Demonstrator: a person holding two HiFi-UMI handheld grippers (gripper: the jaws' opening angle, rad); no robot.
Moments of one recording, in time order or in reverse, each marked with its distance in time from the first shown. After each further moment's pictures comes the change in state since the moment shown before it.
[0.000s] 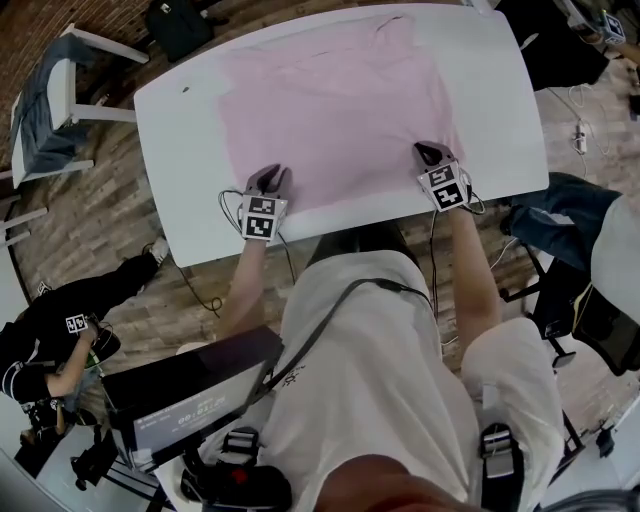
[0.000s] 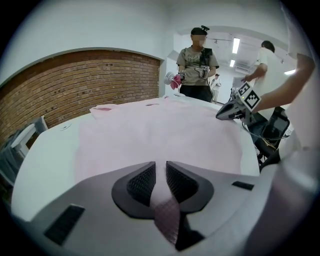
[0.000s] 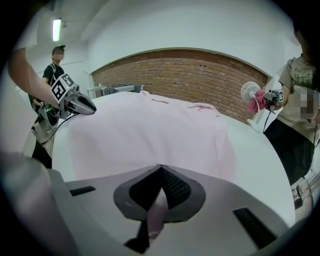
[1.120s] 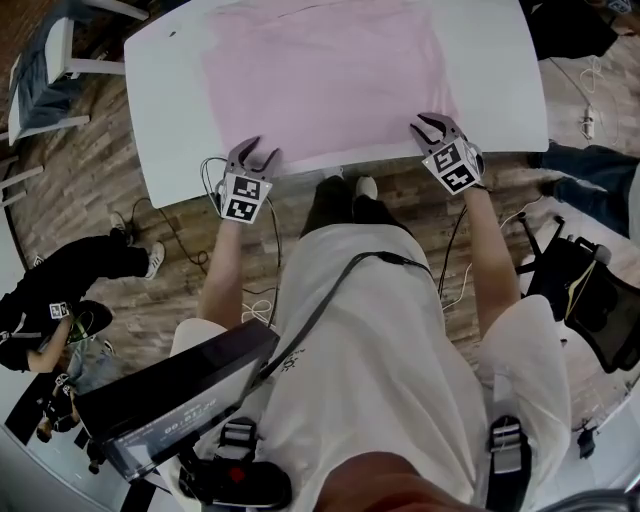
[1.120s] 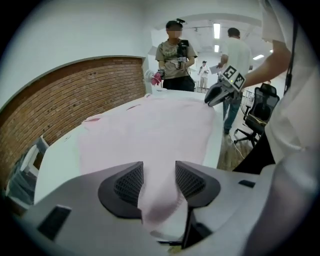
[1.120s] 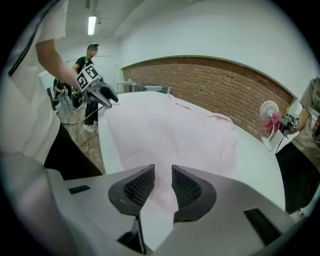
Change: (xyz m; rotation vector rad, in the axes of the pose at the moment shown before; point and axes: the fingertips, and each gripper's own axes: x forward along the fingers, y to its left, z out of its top) left arm -0.056 -0.088 -0.035 0.197 0.050 0.011; right arm -0.079 0.030 -0.047 -0.264 -0.042 0.175
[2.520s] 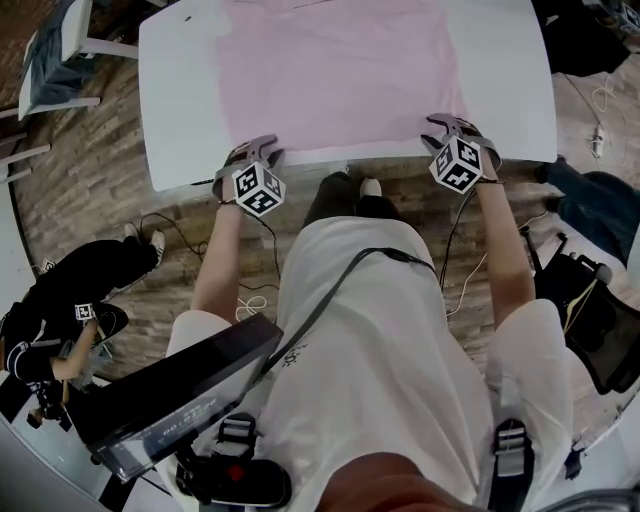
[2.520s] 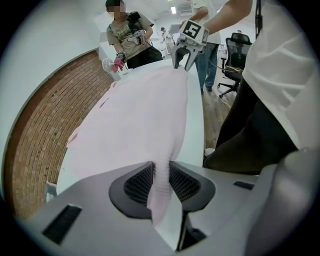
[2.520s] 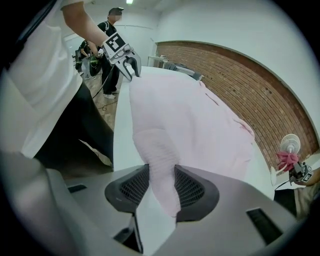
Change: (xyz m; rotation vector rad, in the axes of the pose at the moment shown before) left arm 0.007 -0.017 -0.034 0.444 0.276 -0.027; right arm 0.014 0.016 -0.022 -0.384 0.209 0.121
